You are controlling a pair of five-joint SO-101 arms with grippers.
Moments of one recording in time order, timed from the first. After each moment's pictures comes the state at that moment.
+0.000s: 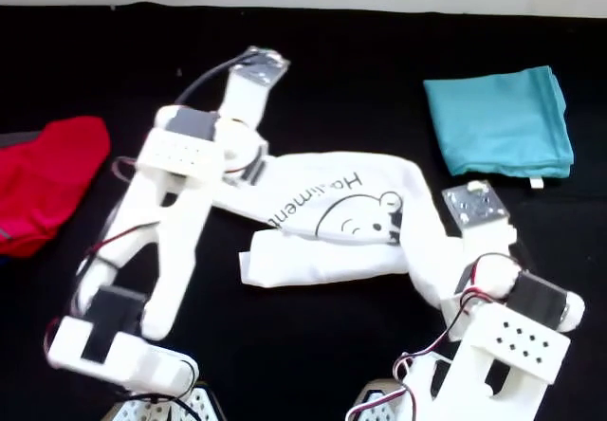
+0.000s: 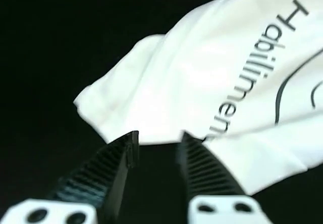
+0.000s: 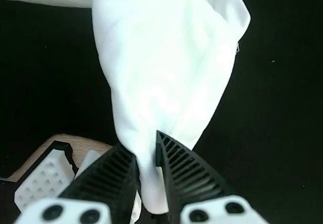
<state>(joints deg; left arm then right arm) 8.5 2.0 10.9 61.0 -14.8 22.7 -59.3 51.3 93.3 42.7</state>
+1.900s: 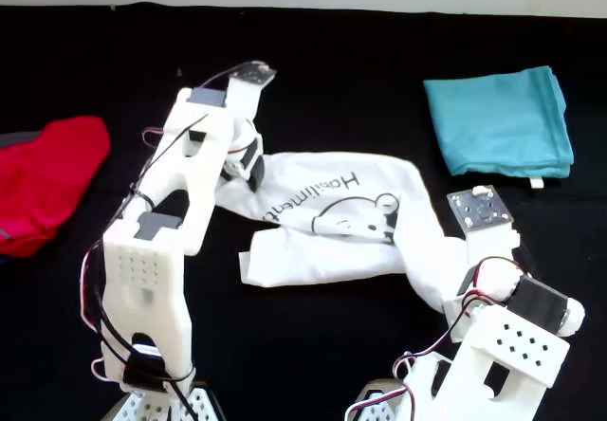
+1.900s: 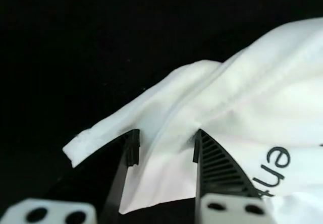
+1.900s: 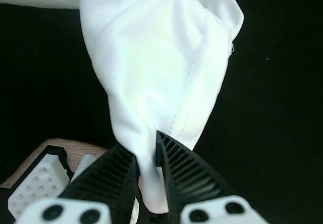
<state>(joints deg) 2.6 38.6 -18.2 68.2 -14.3 24.1 -59.6 52.5 91.3 43.0</state>
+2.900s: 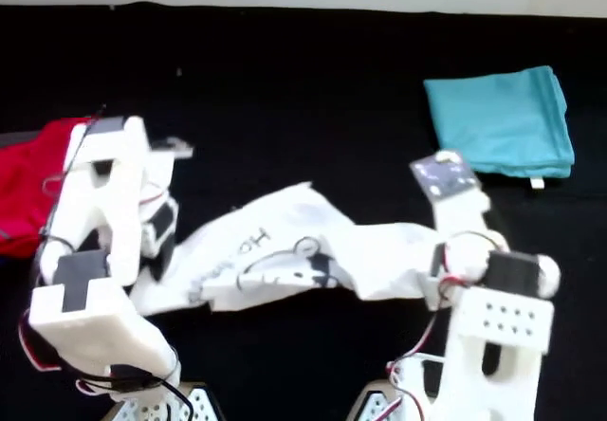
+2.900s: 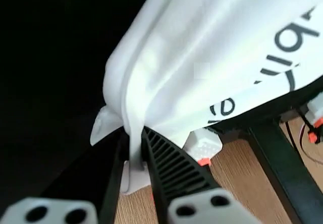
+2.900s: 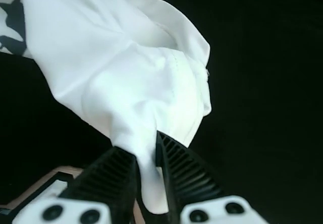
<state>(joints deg) -17.8 11.9 16.7 99.8 -27.8 4.7 -51.7 43.4 88.7 32.1</state>
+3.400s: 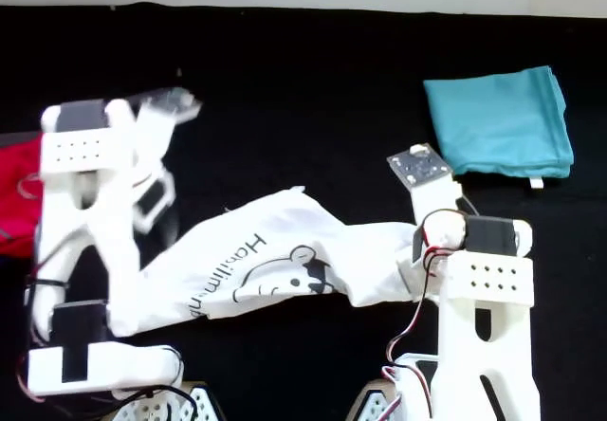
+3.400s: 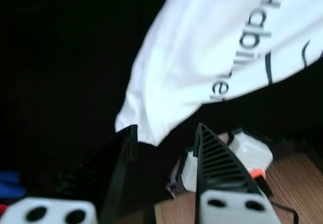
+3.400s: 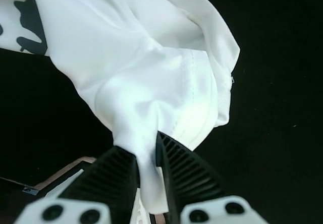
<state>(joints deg) -12.3 -4.7 5.5 95.1 -33.7 0.1 -42.3 41.7 88.7 29.1</state>
